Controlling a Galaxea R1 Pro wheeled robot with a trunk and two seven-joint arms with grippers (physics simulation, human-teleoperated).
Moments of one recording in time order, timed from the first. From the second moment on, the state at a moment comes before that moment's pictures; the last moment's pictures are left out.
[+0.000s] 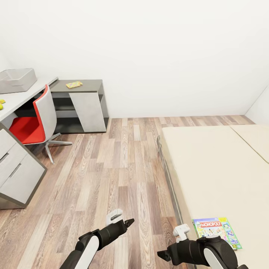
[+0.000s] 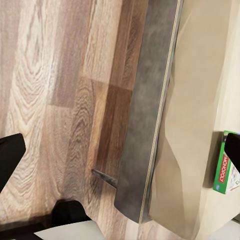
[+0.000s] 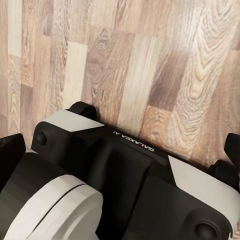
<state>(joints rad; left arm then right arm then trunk) -0.26 -0.08 -0.20 -1.07 0.69 0.53 -0.11 -0.10 -0.27 0.31 -1.61 -0.47 1.04 0.20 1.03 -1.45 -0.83</state>
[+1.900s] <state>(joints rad) -0.26 -0.08 -0.20 -1.07 0.69 0.53 -0.11 -0.21 -0.27 0.01 -1.55 -0.46 1.04 0.19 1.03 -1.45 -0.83</state>
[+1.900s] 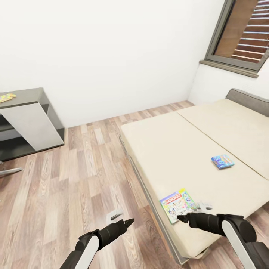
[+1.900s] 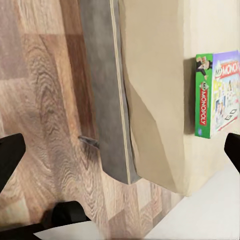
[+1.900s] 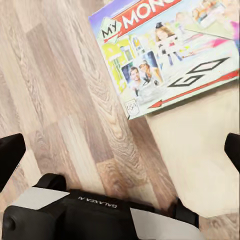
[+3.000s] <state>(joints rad) -0.26 -0.08 -0.20 -1.07 0.70 0.53 -0.11 -0.48 -0.29 -0.17 -1.11 -0.36 0.96 0.19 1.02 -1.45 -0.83</state>
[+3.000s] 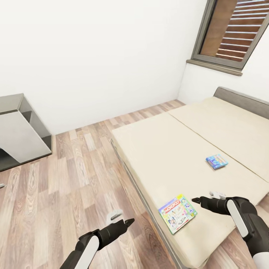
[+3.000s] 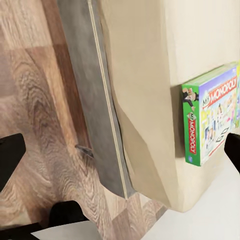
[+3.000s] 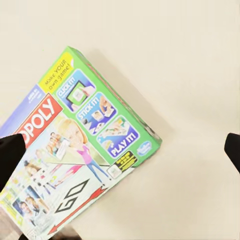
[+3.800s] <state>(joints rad) -0.26 -0.08 -0.20 -1.07 0.69 0.53 -0.11 -0.56 -0.29 -0.17 -0.93 -0.36 0.96 0.19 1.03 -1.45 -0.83</state>
